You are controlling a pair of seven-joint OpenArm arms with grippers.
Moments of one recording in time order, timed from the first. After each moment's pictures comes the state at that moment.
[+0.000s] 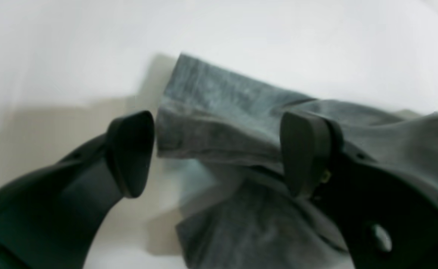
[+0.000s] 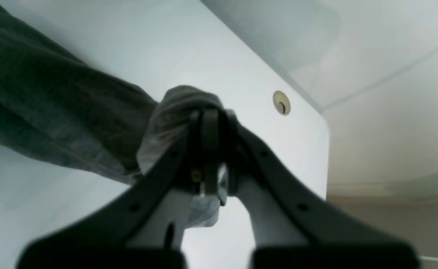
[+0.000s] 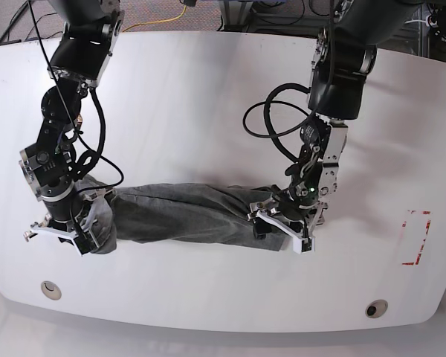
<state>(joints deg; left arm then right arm) -24.5 -0.4 9.6 54.8 -24.1 1.7 21.8 13.4 12.6 15.8 105.9 -9.2 41.0 -47.0</state>
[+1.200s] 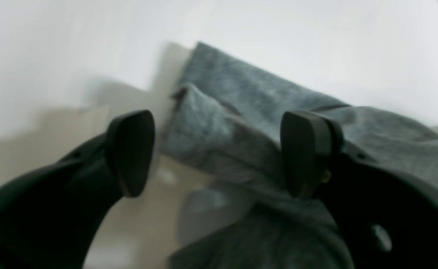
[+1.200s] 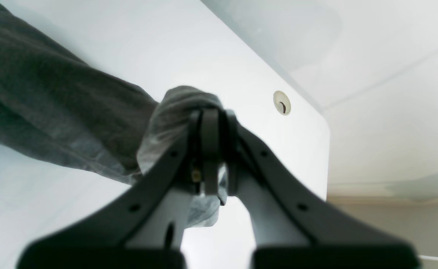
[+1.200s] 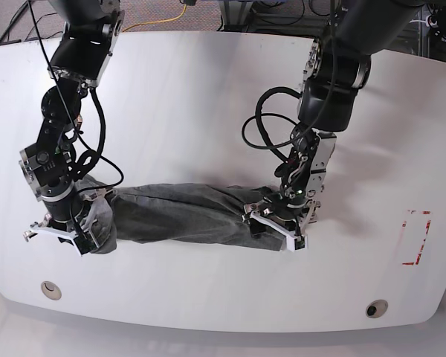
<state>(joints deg) -28.8 2.4 9.5 40.9 -24.0 1.9 11.4 13.4 12.6 15.8 105.9 -9.2 41.0 -47.1</state>
